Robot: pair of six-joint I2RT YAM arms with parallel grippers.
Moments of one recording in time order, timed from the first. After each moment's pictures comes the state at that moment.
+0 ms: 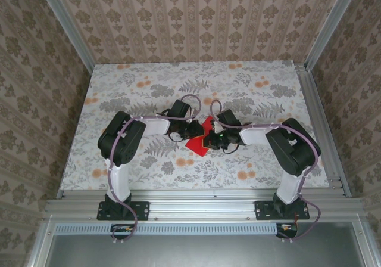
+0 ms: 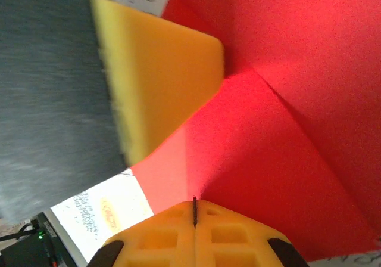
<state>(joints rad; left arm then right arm) -0.63 1.98 1.10 -0.09 0.54 -0.72 0.53 1.81 0.86 -0.04 -0.53 0.71</state>
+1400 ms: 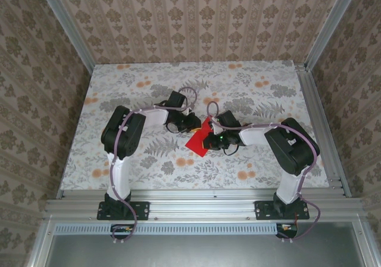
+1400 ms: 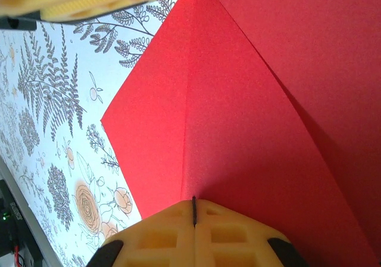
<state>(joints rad) -0.54 2.08 1.27 -0.24 0.63 -0.68 0.53 1.82 0.85 -0.05 -0.53 0.55</state>
